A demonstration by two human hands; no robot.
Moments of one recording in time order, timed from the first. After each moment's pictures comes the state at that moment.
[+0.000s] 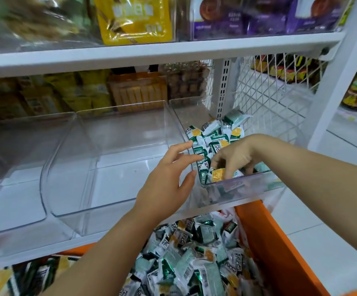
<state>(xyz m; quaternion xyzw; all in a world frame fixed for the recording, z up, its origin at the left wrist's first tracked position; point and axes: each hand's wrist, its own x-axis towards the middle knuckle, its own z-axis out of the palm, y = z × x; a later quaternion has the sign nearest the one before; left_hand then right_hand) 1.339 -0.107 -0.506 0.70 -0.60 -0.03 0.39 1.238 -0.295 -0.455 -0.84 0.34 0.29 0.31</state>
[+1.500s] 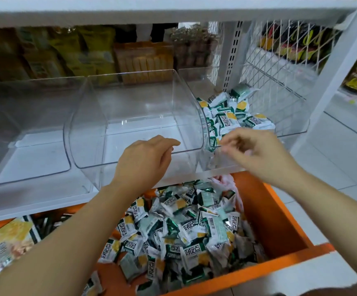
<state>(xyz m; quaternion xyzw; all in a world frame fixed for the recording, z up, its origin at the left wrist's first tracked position) 1.366 -0.047 -0.517 0.74 -0.61 0.11 0.26 1.163 -0.182 -0.474 -0.88 0.20 -0.26 0.34</state>
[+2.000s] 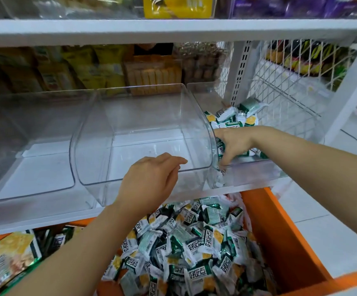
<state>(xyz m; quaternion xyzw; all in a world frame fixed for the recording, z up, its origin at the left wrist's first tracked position) 1.367 -0.048 -0.518 0.74 -0.62 0.13 0.25 1.269 -0.292 -0.474 -0.94 0.20 0.19 0.19</state>
